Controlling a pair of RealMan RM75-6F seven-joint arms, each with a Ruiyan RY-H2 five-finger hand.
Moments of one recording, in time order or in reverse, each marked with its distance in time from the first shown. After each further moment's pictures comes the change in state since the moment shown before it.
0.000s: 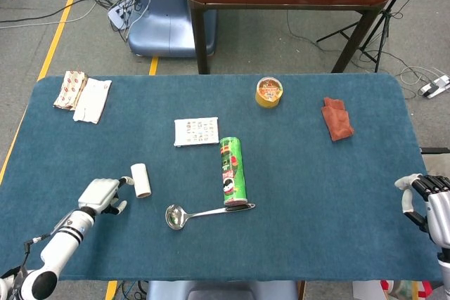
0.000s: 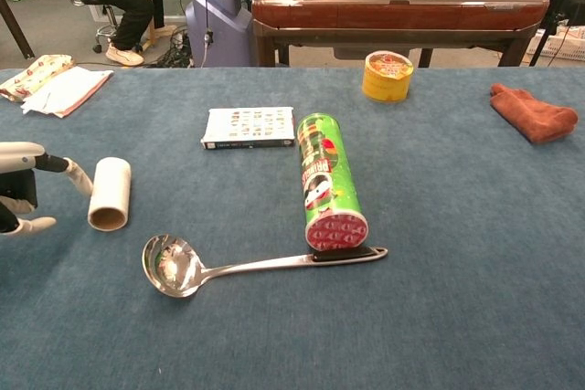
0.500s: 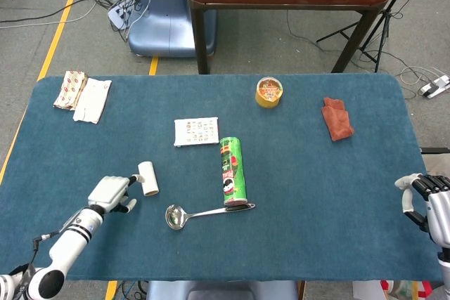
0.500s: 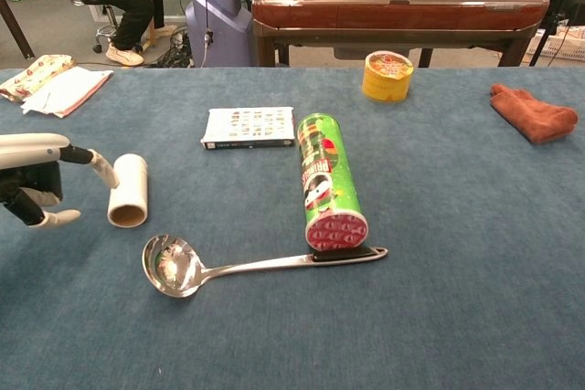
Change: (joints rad) left arm -0.039 -0.018 -0.007 -0.043 -0.009 0.018 0.032; right arm 0.001 0.001 0.001 0.000 0.001 -0.002 0.003
